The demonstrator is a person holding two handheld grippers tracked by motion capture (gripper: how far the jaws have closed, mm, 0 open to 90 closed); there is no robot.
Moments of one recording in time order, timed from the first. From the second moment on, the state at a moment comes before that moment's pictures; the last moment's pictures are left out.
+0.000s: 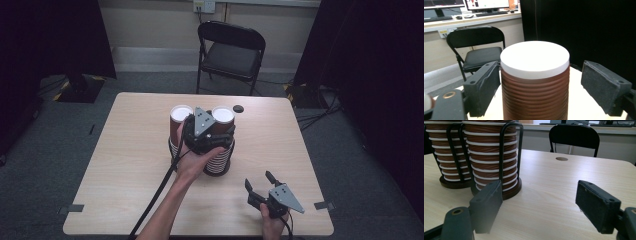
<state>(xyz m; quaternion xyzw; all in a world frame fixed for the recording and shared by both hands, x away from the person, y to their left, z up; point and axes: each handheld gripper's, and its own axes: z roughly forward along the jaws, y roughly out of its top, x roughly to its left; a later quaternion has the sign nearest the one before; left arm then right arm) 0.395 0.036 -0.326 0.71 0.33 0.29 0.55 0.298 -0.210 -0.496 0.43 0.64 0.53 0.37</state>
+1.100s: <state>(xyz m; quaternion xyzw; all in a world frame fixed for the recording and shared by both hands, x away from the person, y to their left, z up) 0.414 0.022 -0.330 0.71 0.36 0.29 0.54 0.297 -0.210 -0.496 0.42 0.64 0.53 0.37</state>
